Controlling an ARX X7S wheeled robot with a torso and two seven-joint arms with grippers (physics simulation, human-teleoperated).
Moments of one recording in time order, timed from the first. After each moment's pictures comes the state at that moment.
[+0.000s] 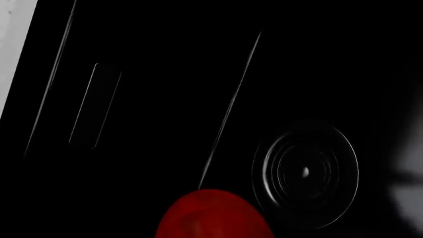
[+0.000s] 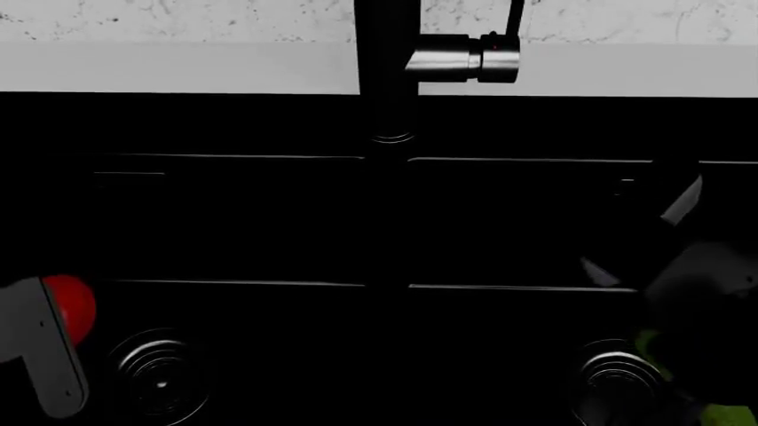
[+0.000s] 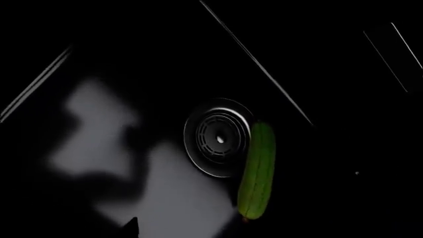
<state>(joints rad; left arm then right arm) -0.81 -0.87 0.76 0.20 0.04 -0.70 0.58 1.79 0.93 -1.53 -0.11 1.26 1.33 -0.06</state>
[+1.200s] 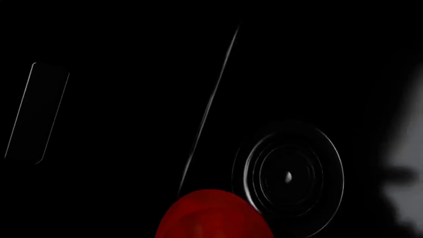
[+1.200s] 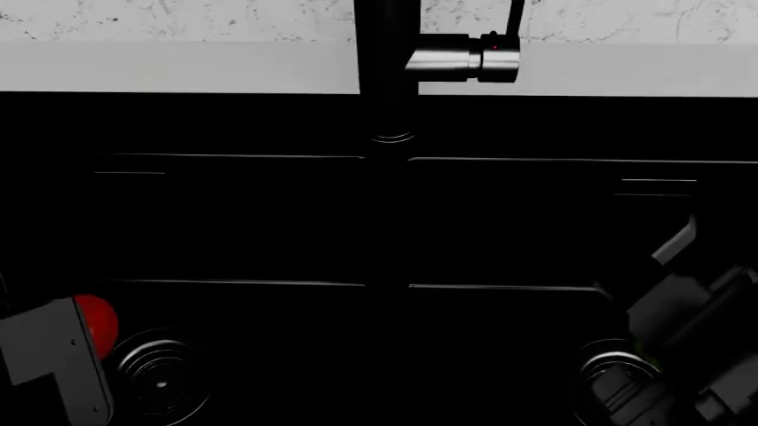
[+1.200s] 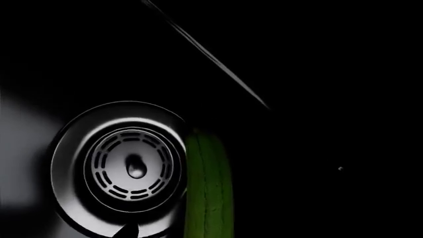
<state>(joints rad) -0.80 -0.81 0.81 0.10 0.07 -0.63 0.56 1.42 0.66 -1.61 0.55 0.94 0.90 -0.01</state>
